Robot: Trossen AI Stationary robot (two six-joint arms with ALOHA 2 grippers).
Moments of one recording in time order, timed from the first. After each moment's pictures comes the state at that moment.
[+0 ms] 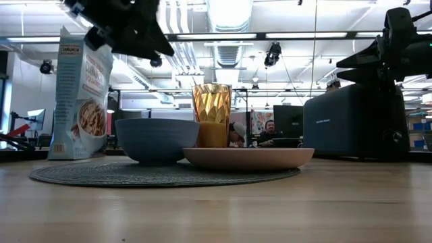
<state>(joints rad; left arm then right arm) -0.44 1.43 0.90 -0.36 -1.13 -0.77 0.26 0.11 0.01 0.09 0.72 0.46</state>
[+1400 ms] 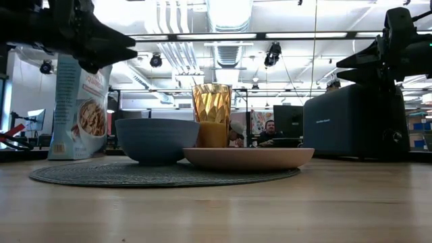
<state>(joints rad) -0.23 0.67 0.19 0.44 -0.51 -0.06 0.26 0.11 0.01 0.09 0.72 0.46</state>
